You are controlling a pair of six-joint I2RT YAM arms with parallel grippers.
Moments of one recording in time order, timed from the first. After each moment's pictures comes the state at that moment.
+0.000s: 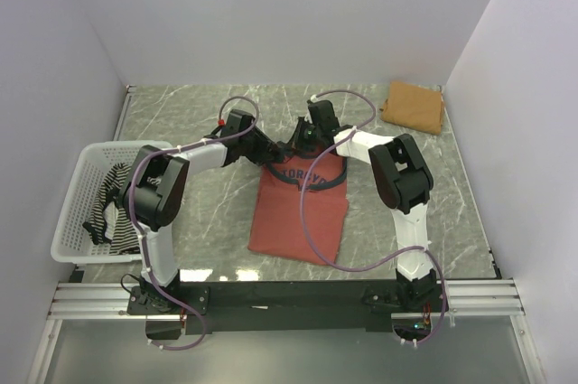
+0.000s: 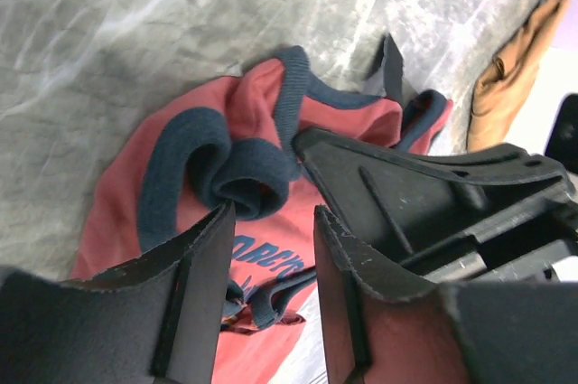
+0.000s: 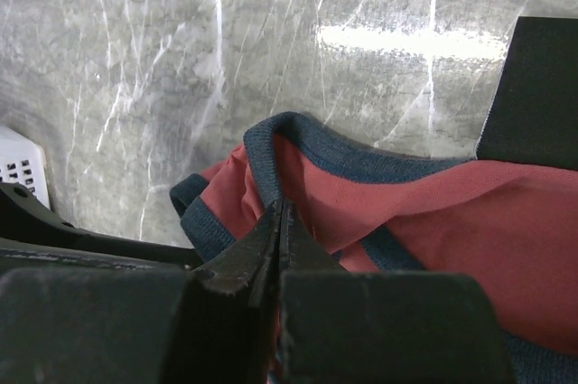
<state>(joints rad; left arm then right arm) -0.42 1.92 1.20 -0.03 0.17 -1.26 0.45 2.15 1.45 -0.01 -0.29 0.67</state>
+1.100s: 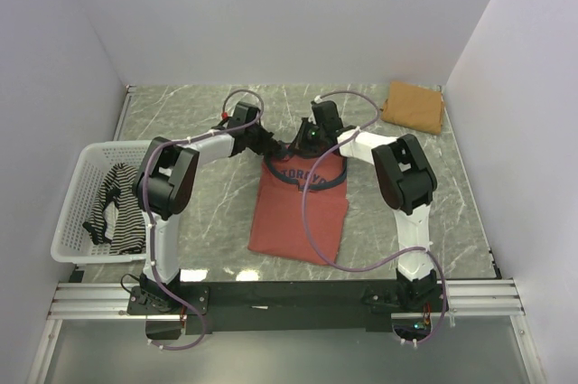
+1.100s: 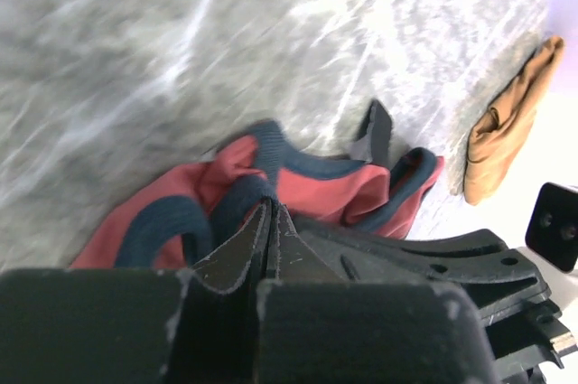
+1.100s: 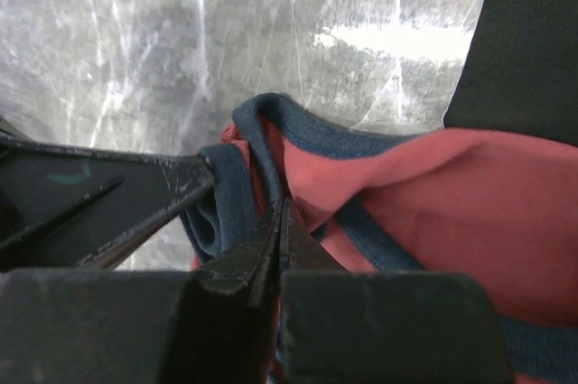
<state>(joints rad) -0.42 2.06 1.36 -0.07 0.11 -1.27 0.44 2.13 1.42 -0.01 -0.29 0.67</state>
